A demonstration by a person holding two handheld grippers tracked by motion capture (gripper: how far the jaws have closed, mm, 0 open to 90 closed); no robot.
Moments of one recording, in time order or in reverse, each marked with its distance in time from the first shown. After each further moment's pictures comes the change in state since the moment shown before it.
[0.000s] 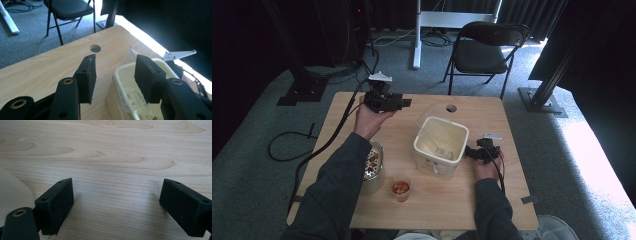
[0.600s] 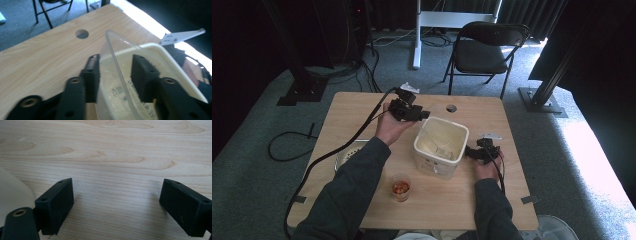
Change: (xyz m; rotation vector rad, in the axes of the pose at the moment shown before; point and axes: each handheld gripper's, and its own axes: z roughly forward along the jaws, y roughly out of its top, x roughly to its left) left arm -0.040 -0.004 0.060 0.146 0.000 0.055; right arm 0.000 0.000 0.000 0.000 0.000 0.000
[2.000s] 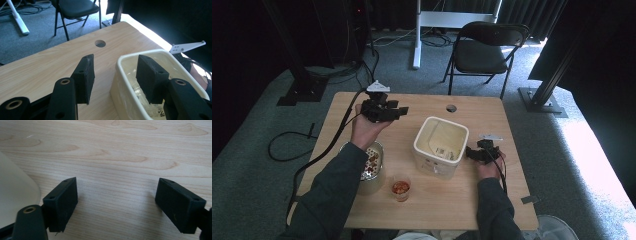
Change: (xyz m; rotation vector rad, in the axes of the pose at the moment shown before) left arm 0.031 -0.033 -0.072 -0.163 0.066 -0.043; right arm -0.002 -0.003 -0.004 -0.013 0.035 -0.035
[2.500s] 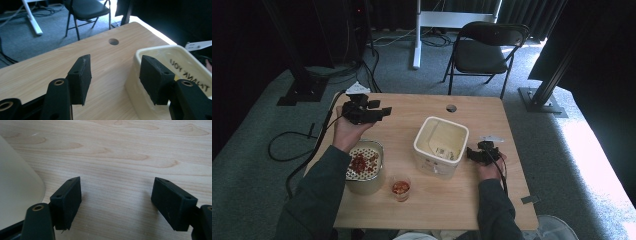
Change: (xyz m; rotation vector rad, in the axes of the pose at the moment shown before) left arm 0.028 -0.018 -0.031 -0.021 0.057 0.003; right arm 0.000 -0.004 -0.004 -0.008 0.013 -0.011
